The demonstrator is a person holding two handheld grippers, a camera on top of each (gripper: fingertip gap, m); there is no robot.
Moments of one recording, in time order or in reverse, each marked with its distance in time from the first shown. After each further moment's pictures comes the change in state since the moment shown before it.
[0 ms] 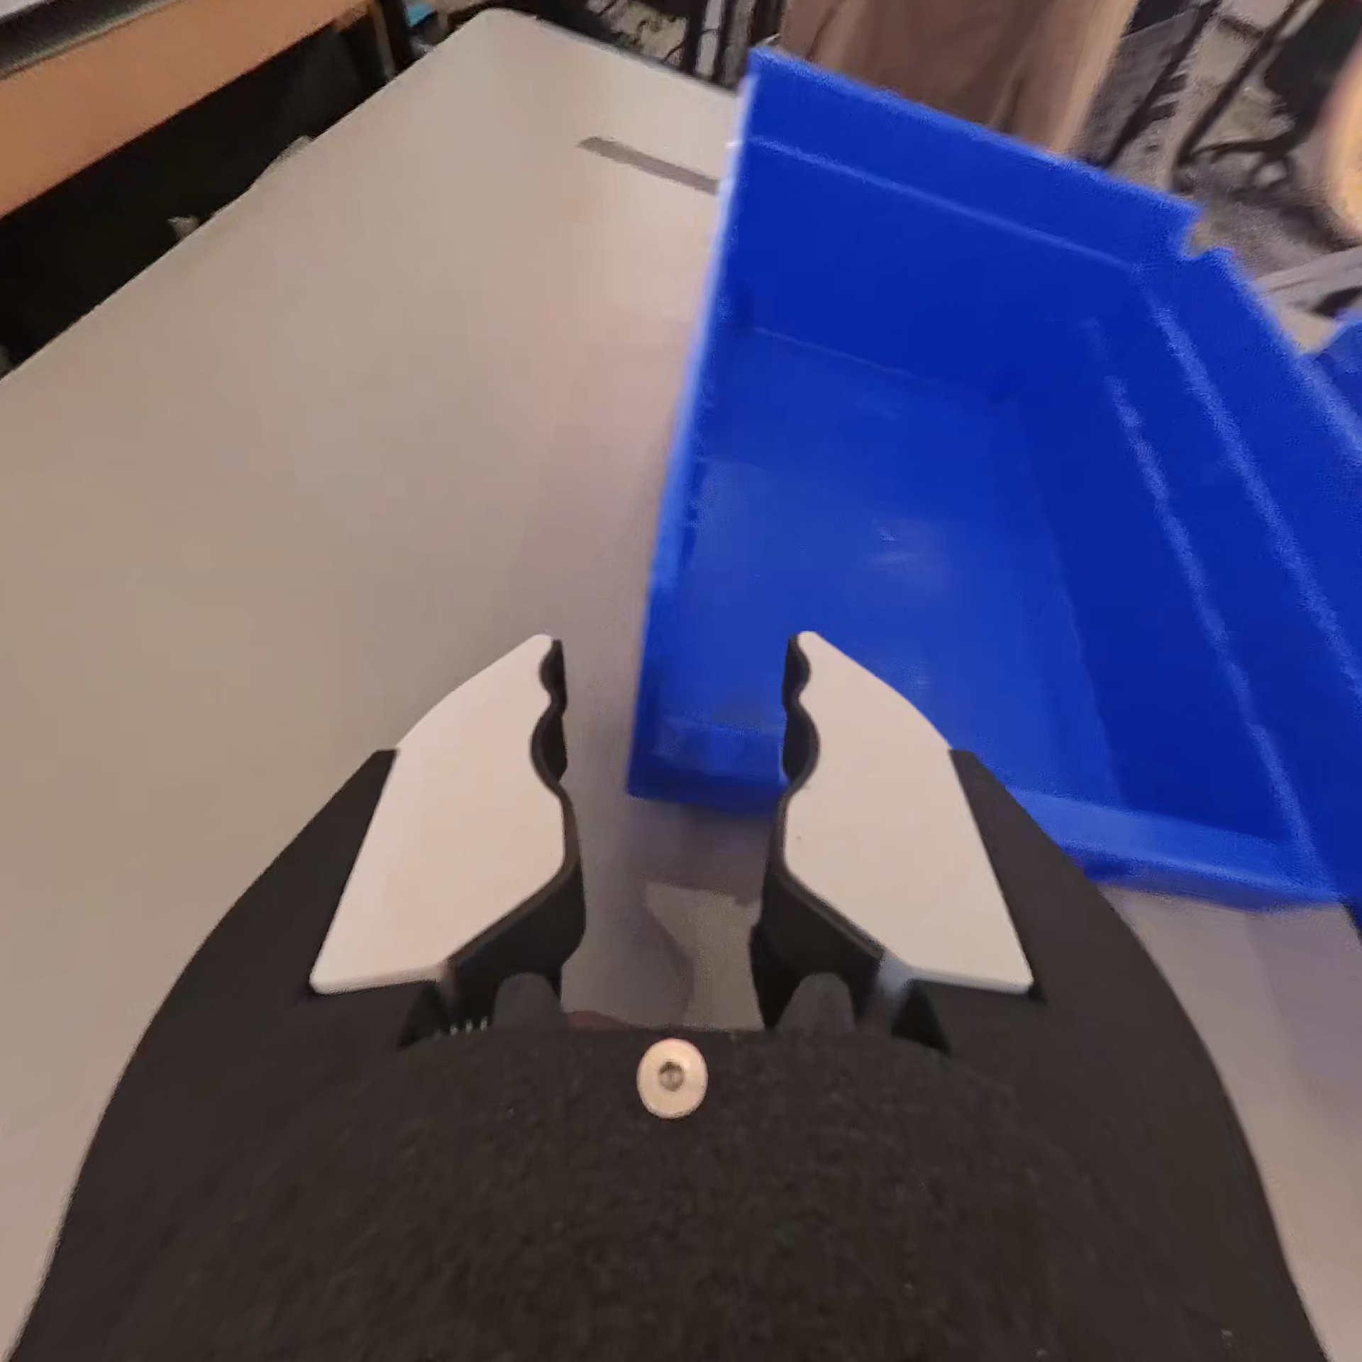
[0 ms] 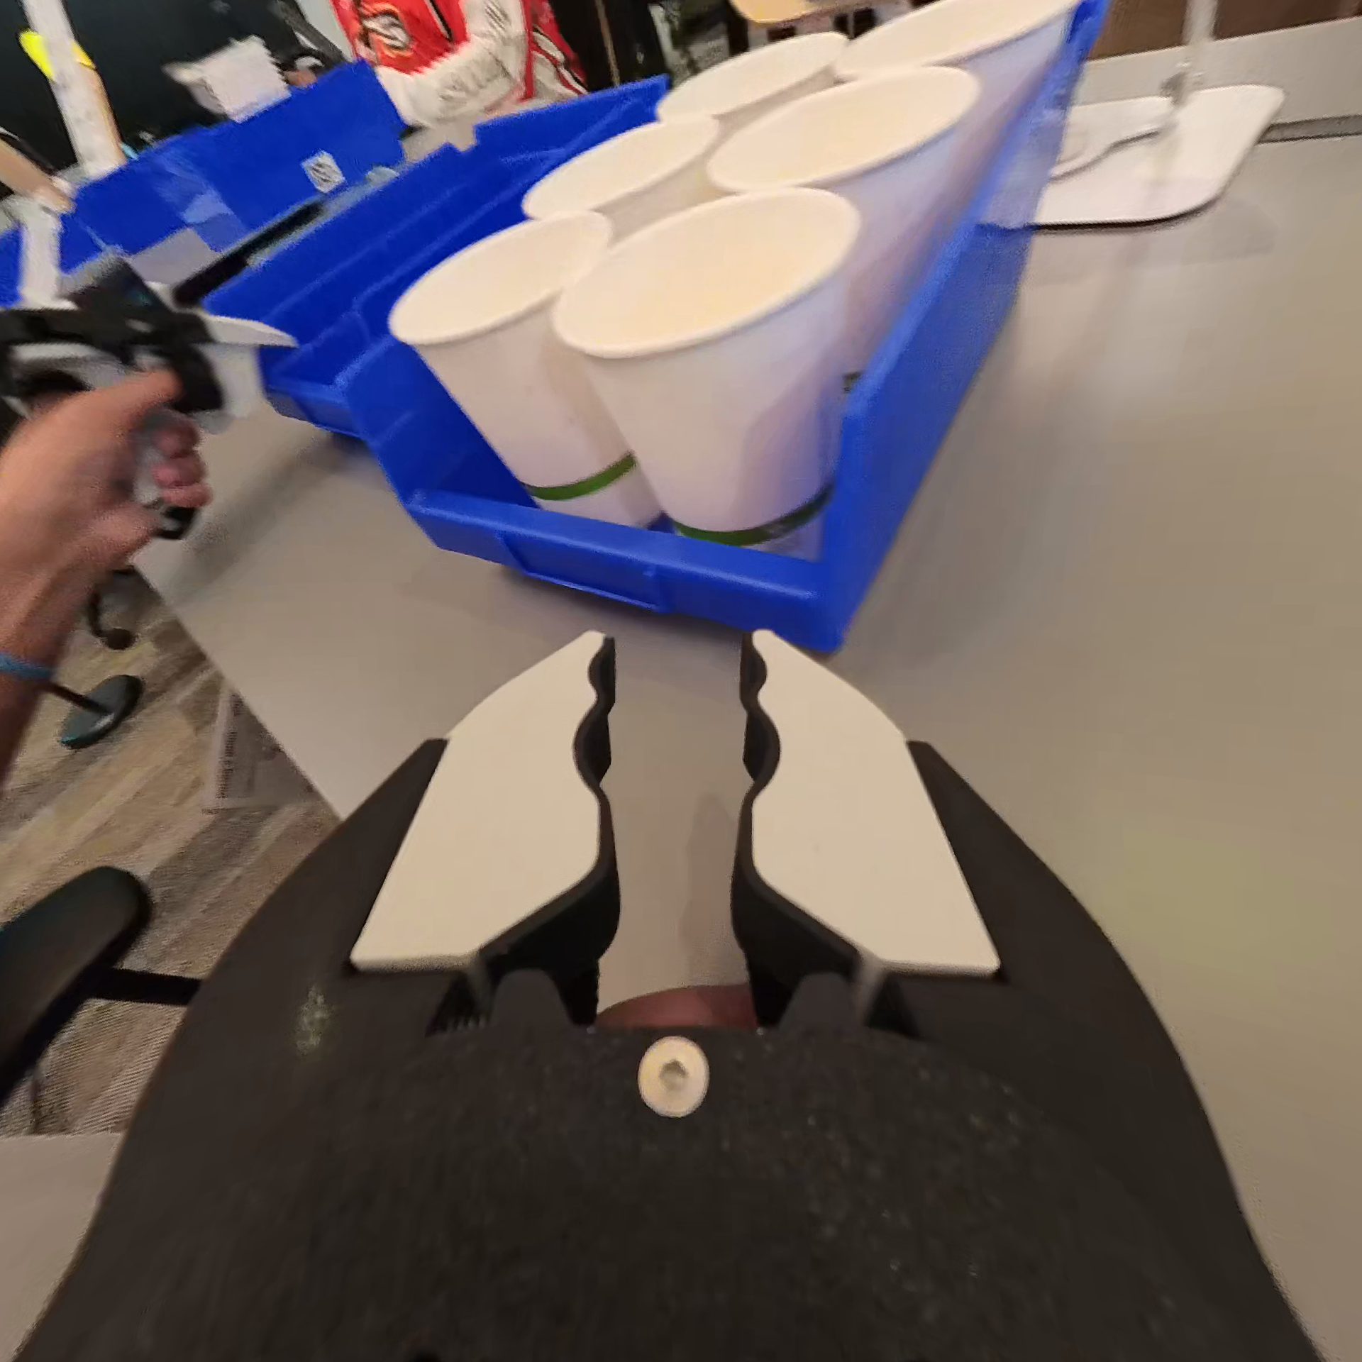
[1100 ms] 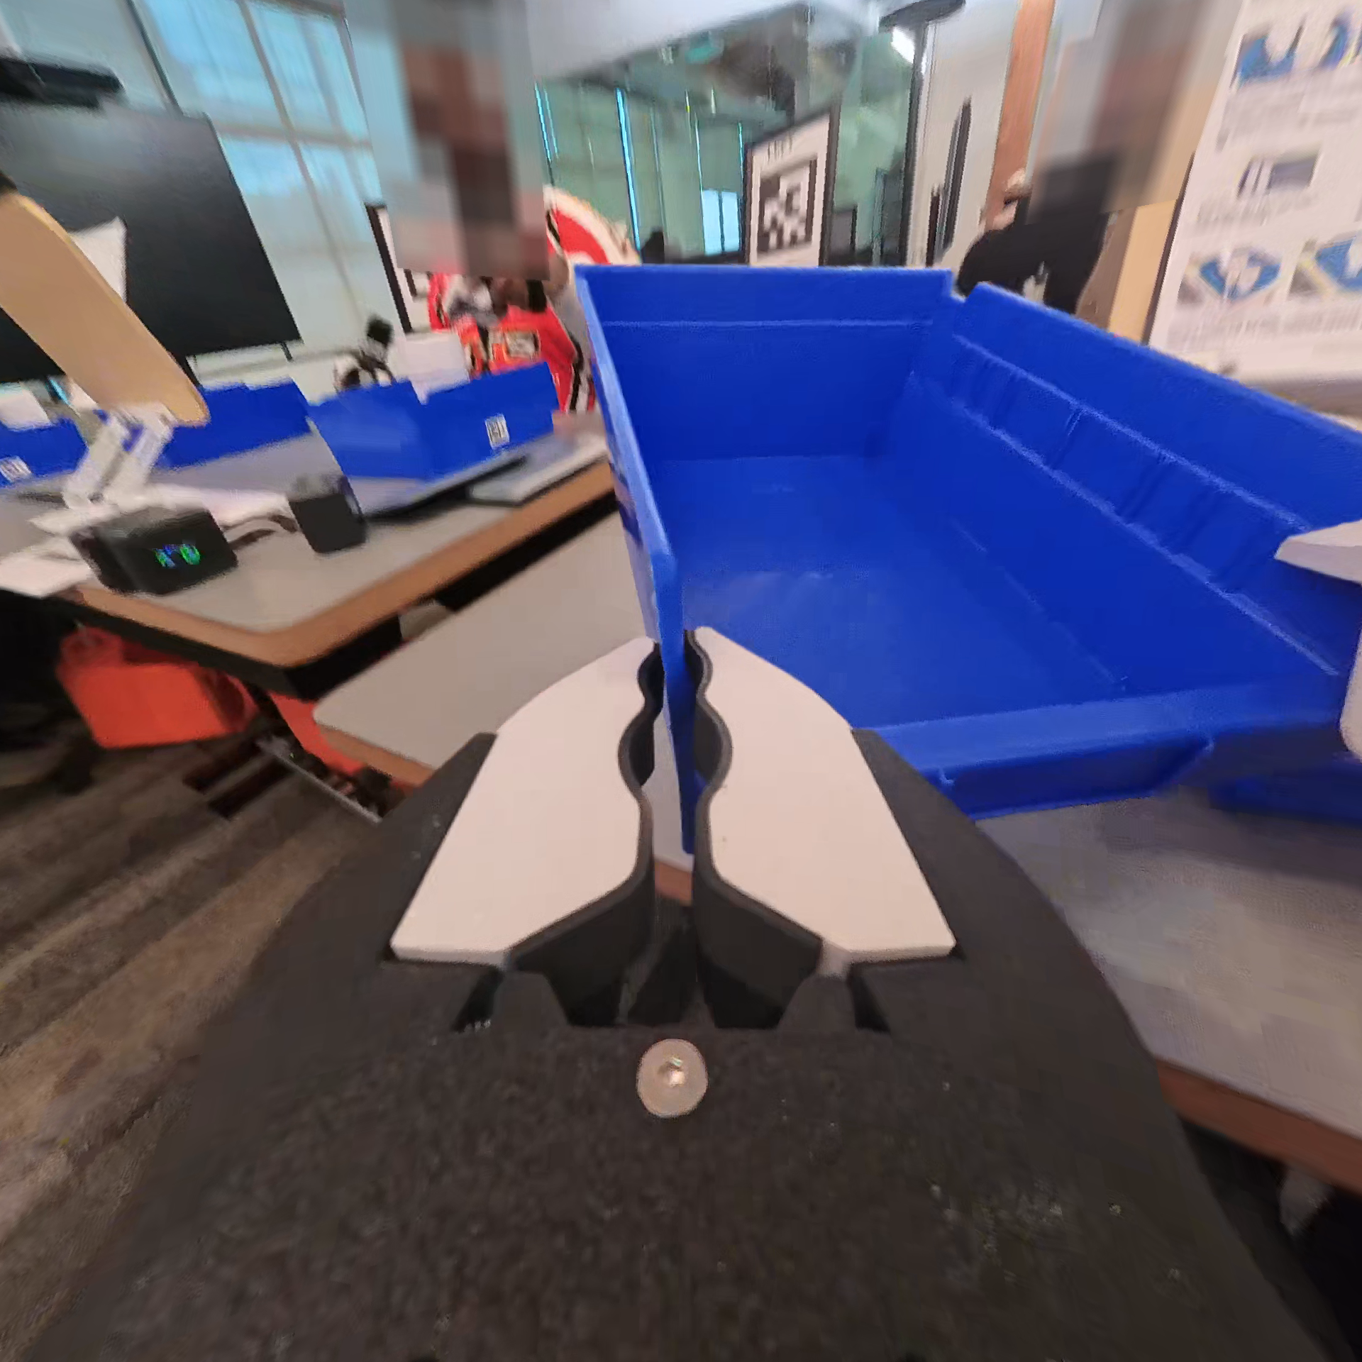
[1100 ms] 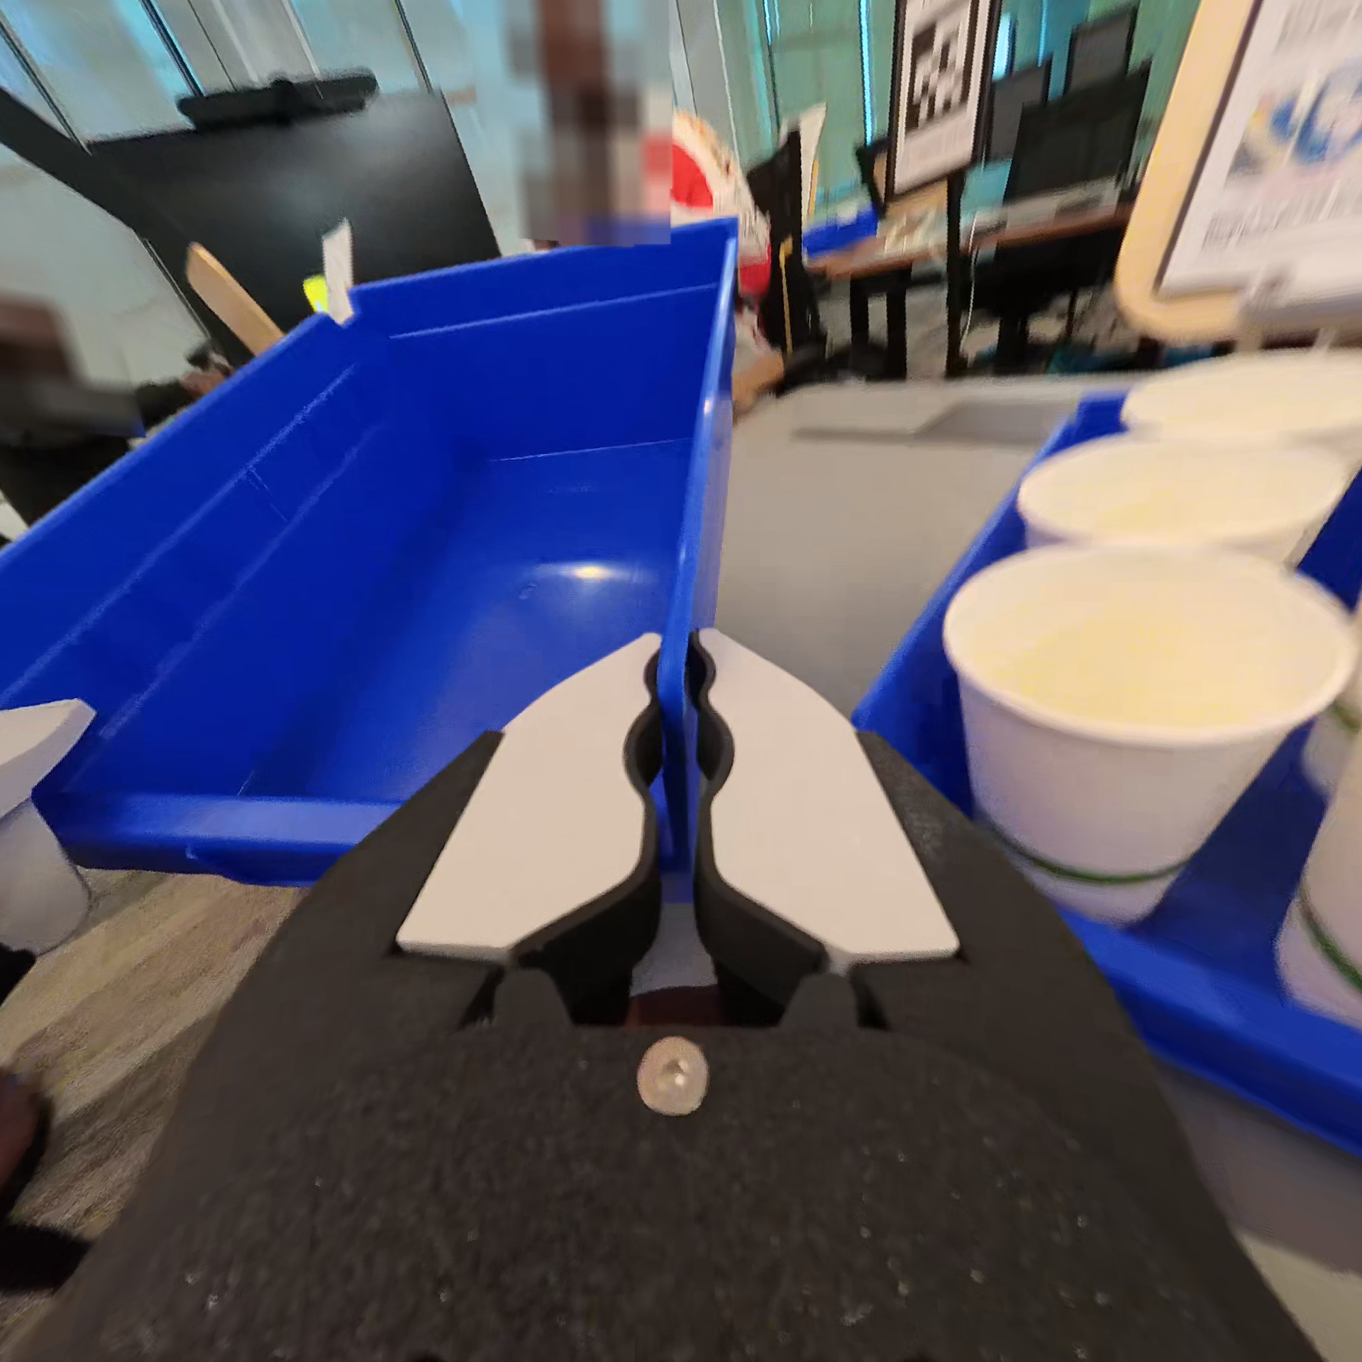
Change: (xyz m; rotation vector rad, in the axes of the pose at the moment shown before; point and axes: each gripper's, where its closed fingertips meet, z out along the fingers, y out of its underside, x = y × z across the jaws) left arm 0.084 0.040 -0.245 0.473 -0.388 0.225; right arm -0.186 -0.074 0.102 0.259 -0.128 -0.058
